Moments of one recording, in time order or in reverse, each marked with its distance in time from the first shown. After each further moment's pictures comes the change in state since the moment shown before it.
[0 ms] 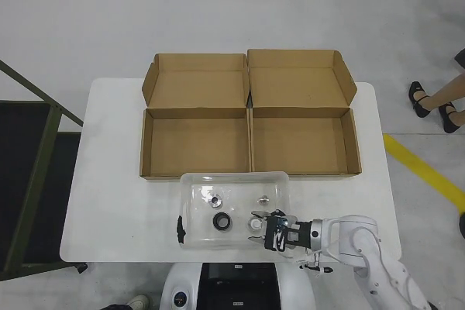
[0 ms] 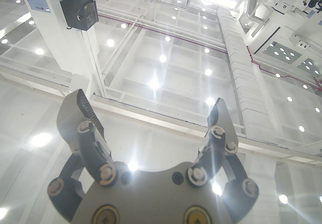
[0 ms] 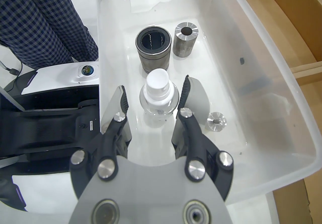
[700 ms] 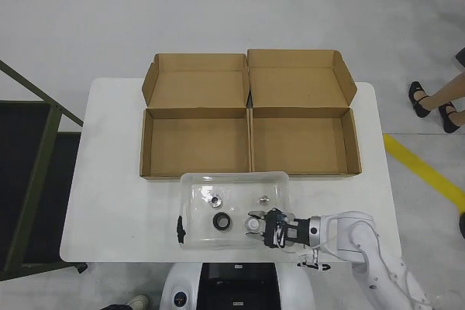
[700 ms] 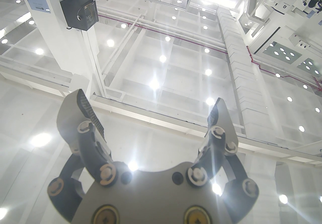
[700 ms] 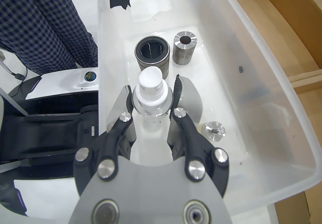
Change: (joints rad) left arm 0.000 0.000 0.000 0.000 0.000 0.000 0.000; right arm 0.032 0.015 -0.017 0.017 0.069 0.009 -0.026
